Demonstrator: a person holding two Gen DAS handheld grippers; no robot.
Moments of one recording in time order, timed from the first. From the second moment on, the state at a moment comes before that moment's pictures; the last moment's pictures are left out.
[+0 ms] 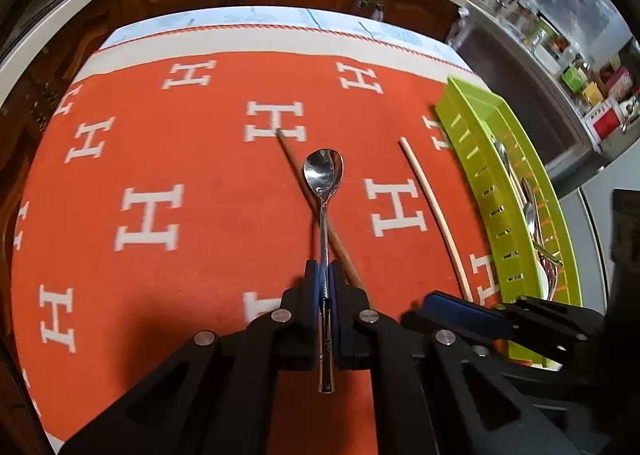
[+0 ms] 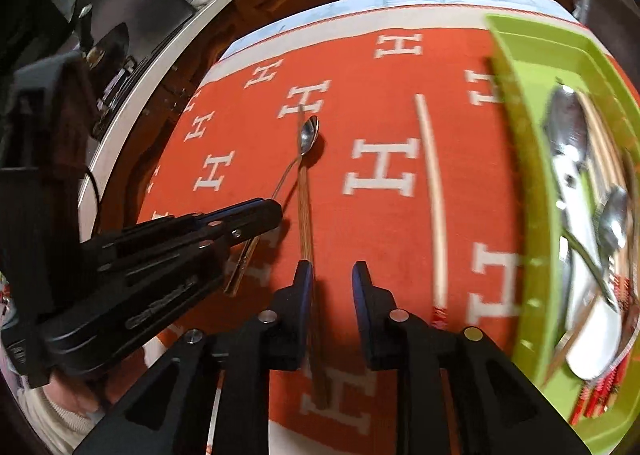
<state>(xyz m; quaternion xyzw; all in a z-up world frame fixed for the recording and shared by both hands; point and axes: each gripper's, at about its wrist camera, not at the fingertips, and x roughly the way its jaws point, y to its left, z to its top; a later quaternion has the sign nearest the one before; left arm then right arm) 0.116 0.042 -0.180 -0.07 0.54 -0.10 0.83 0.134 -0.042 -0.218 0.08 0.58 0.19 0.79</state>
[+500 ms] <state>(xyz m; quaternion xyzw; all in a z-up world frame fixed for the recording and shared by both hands) 0.109 0.070 -0.154 -0.10 0.51 -0.09 0.85 0.124 0.006 -0.227 -0.05 0.54 0.18 0.82</state>
